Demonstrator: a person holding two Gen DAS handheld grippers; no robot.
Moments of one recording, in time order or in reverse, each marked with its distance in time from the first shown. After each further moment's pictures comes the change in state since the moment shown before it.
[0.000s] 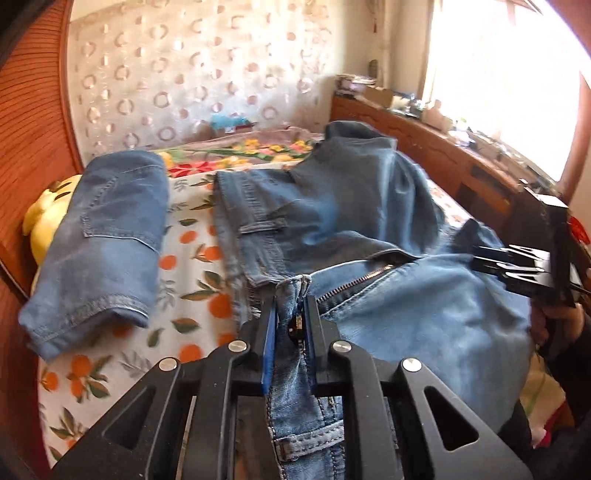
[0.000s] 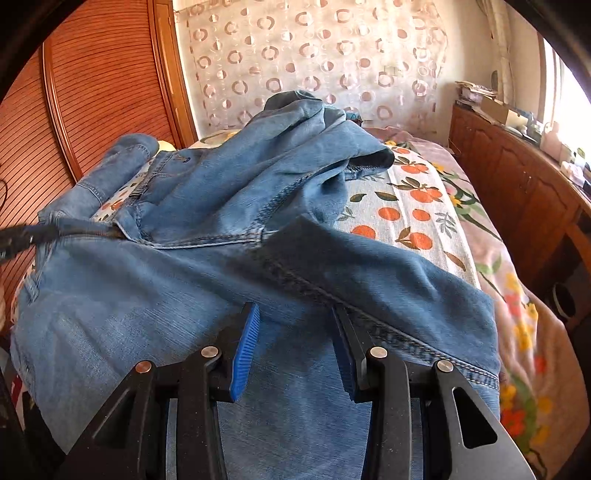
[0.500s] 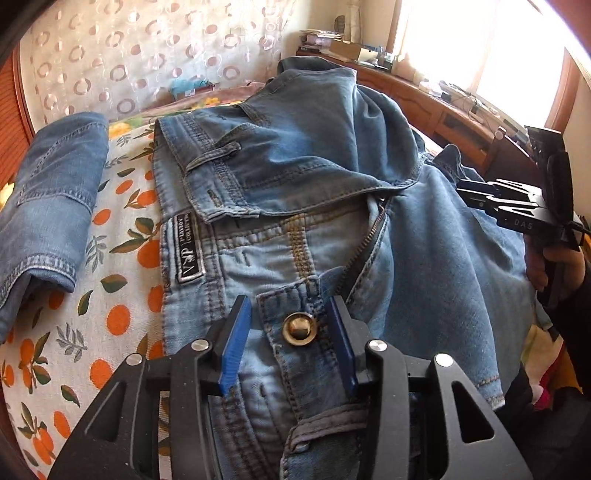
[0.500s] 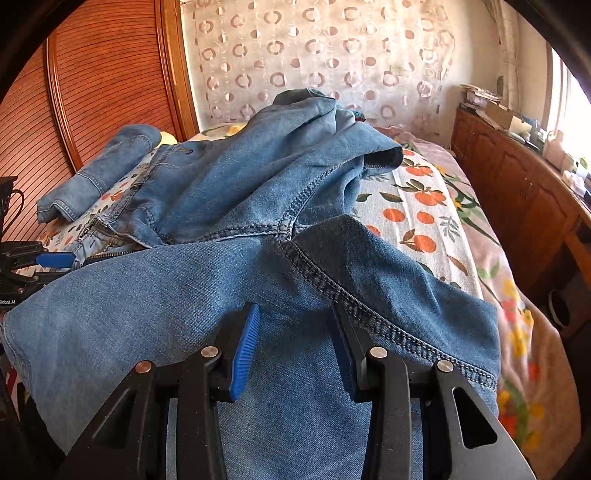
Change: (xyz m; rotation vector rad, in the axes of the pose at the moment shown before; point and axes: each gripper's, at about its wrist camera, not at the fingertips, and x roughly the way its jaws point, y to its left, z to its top) left arm 0.037 -0.033 -0.029 0.092 0.159 -0.119; right arm 0.006 0.007 0.007 -0.034 0.026 -0.016
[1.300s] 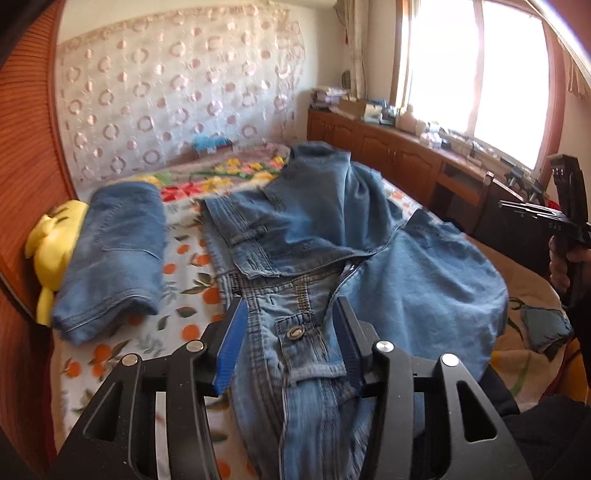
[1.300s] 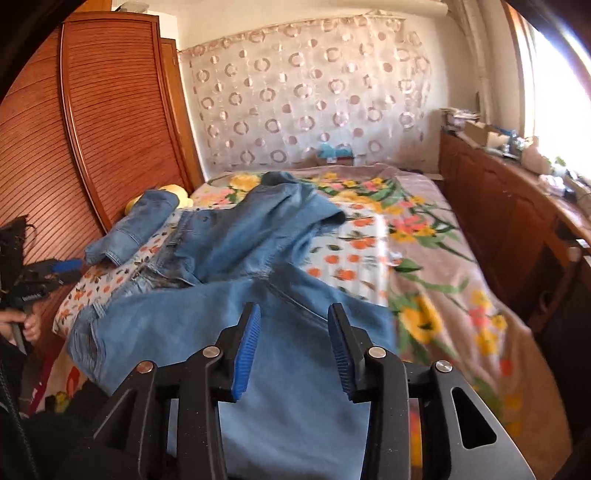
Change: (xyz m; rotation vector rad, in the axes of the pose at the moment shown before) left arm -0.092 0.004 -0.002 -0.010 -0.209 0.053; right arm -0.144 -0.033 -0.016 0.064 -0.153 0.049
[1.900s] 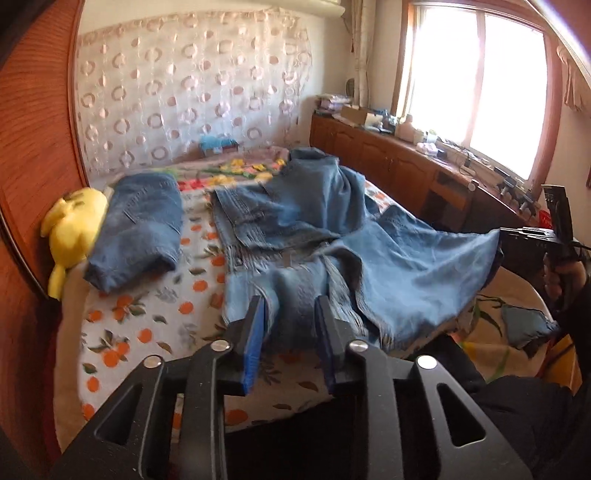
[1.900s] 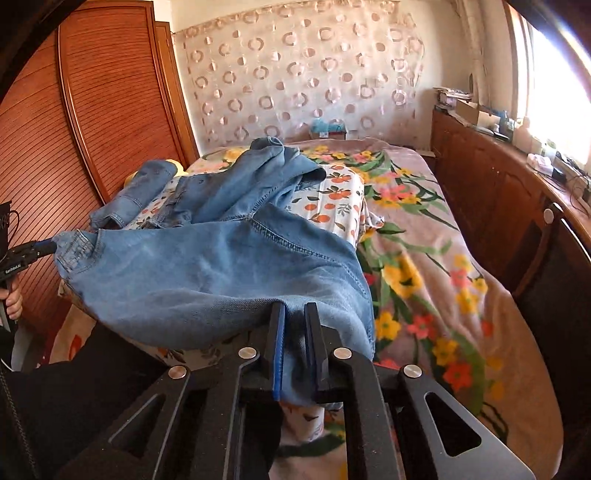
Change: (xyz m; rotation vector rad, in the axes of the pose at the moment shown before) left arm -0.095 -0.017 -0.034 -0.044 -0.053 0.020; right arm -0.081 -0.036 -0.031 0.007 0.092 -0.033
